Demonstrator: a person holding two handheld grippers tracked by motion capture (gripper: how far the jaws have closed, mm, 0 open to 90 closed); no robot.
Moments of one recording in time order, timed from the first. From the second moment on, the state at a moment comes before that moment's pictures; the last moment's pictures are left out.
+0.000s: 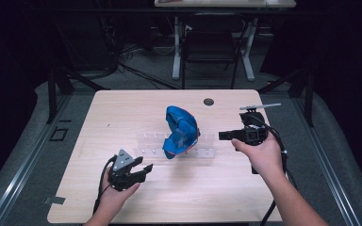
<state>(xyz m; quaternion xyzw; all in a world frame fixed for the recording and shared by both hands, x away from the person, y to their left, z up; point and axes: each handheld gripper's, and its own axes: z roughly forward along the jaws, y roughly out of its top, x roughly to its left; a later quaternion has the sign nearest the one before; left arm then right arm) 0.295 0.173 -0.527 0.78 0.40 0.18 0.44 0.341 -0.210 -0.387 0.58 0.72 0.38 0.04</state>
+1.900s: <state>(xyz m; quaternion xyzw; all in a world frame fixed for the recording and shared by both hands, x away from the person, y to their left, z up) 0.283 0.243 -0.554 0.75 0.47 0.19 0.42 0.265 -0.232 -0.507 0.56 0.72 0.38 0.18</state>
